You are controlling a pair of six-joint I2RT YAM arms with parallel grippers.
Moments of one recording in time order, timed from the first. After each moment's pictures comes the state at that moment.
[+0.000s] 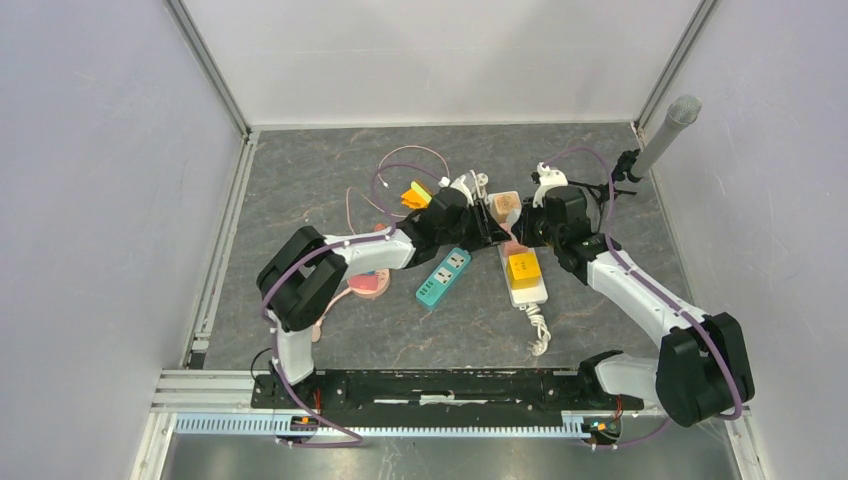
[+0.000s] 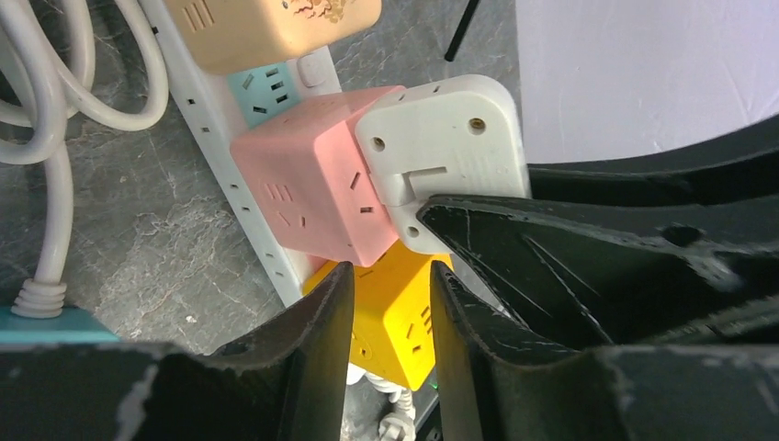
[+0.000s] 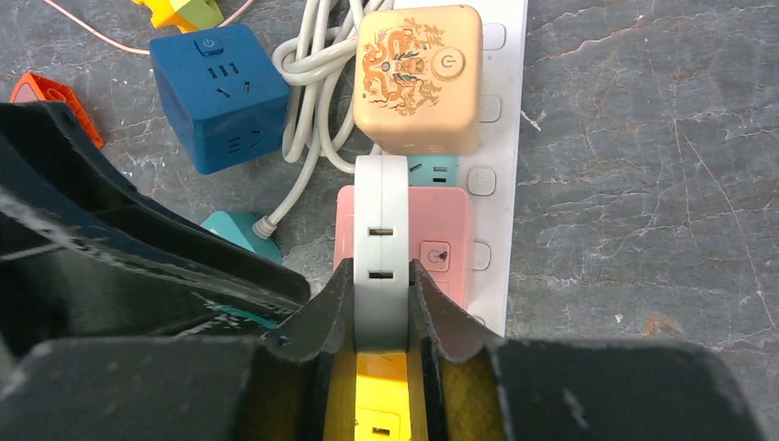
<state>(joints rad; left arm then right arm) -0.83 1.88 1.18 0.25 0.20 -1.00 0.35 1.24 0.75 -0.13 -0.01 0.25</state>
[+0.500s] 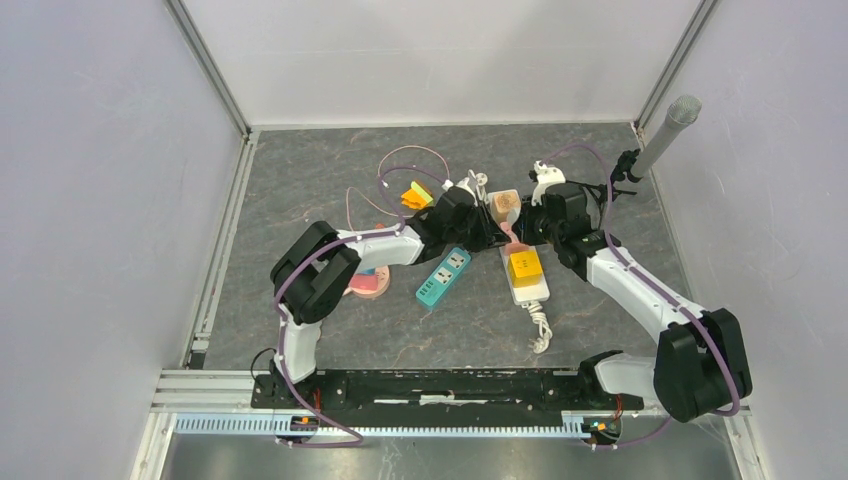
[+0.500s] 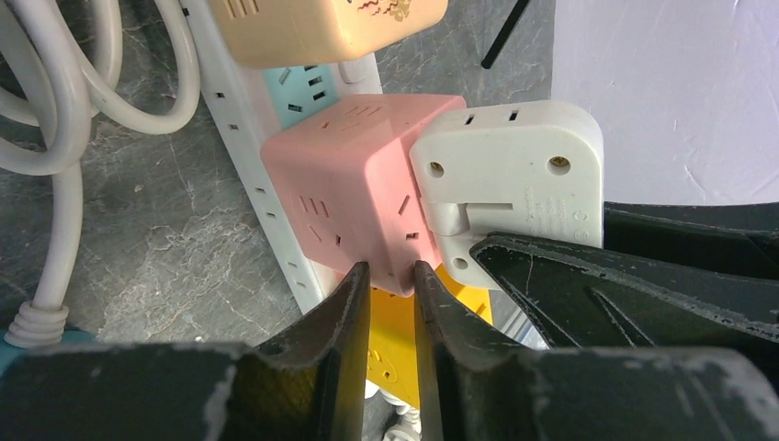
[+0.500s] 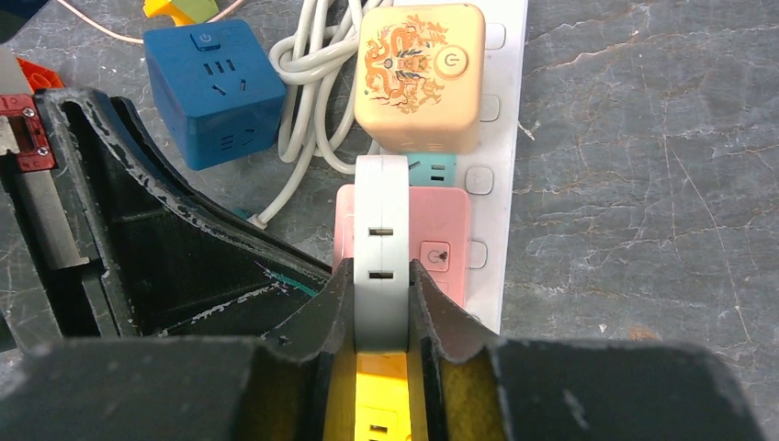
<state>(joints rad) -0.83 1.99 1.26 0.20 0.18 -1.04 0.34 1.26 0.78 -0.14 -0.04 0.20</state>
